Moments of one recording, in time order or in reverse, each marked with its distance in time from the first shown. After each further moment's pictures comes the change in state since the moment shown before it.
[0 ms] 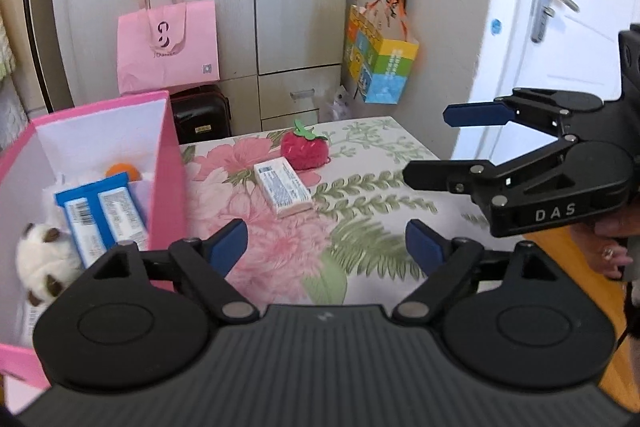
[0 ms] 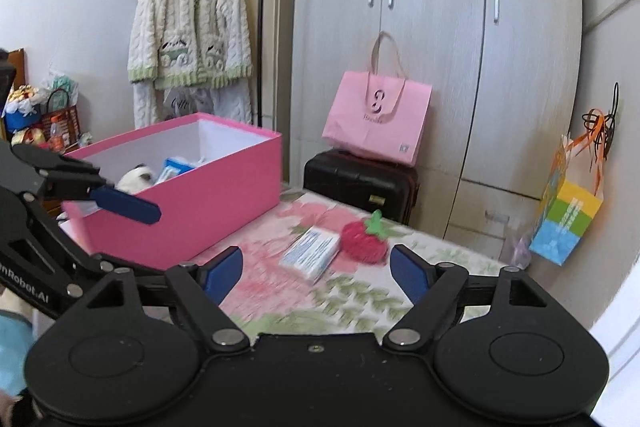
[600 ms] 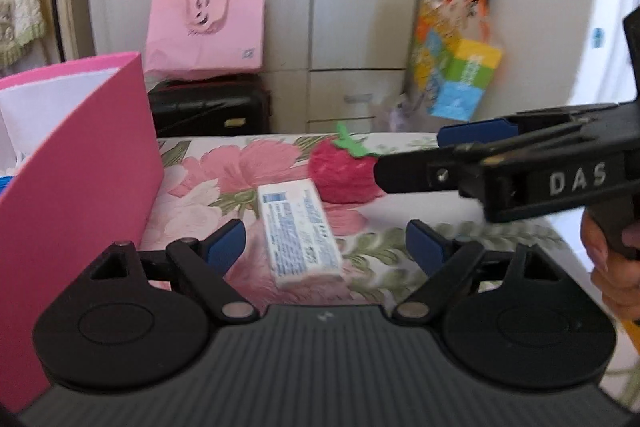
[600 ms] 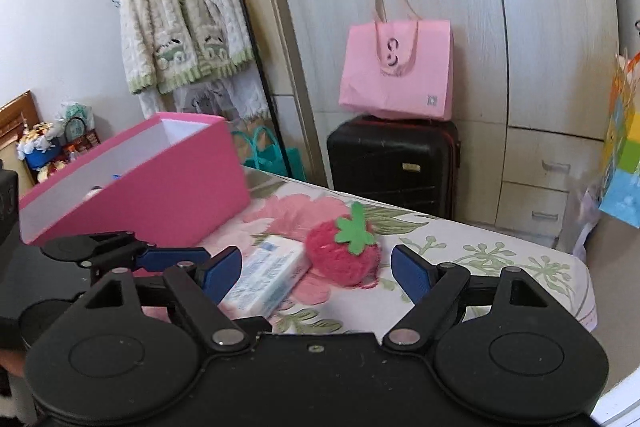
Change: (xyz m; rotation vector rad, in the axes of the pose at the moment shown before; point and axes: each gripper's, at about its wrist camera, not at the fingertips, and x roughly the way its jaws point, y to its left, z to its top) left arm 0.145 0.008 0.015 -0.132 -0.018 0.173; right arm 0.133 -0.090 0.001 0.169 0.103 0.196
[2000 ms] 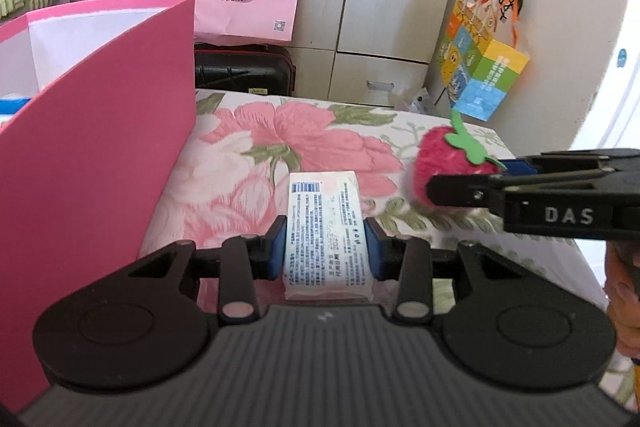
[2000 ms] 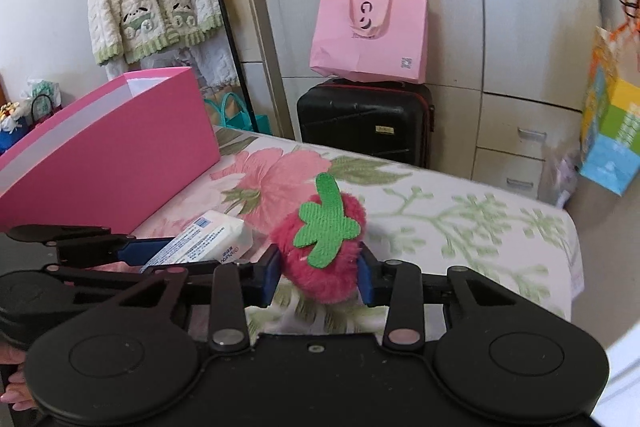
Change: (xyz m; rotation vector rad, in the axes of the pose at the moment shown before) left arm -0.013 0.022 -0.026 -0.115 0.035 0.006; right arm 0.005 0.013 -0.024 0.026 0.087 -0.105
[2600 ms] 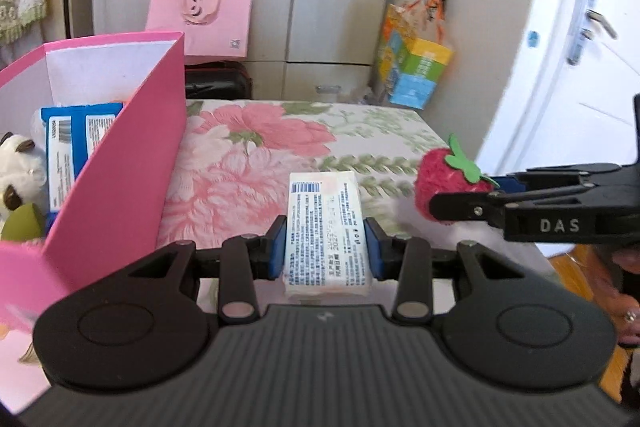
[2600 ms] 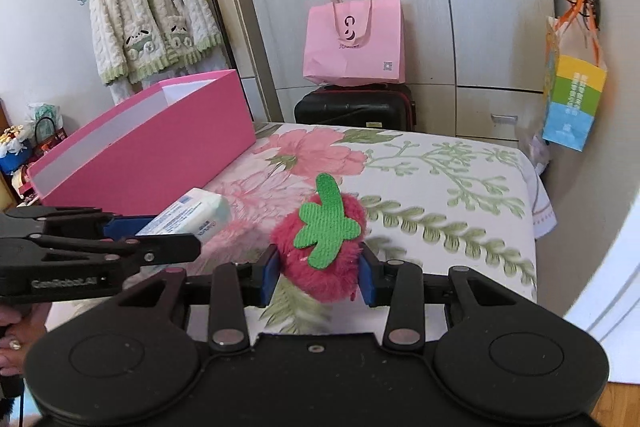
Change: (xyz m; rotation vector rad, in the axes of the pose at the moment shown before) left arm -0.109 -0.005 -0.036 0.107 -0.023 -0.134; right arm -0.096 0.048 -0.063 0.076 -0.054 -0.038
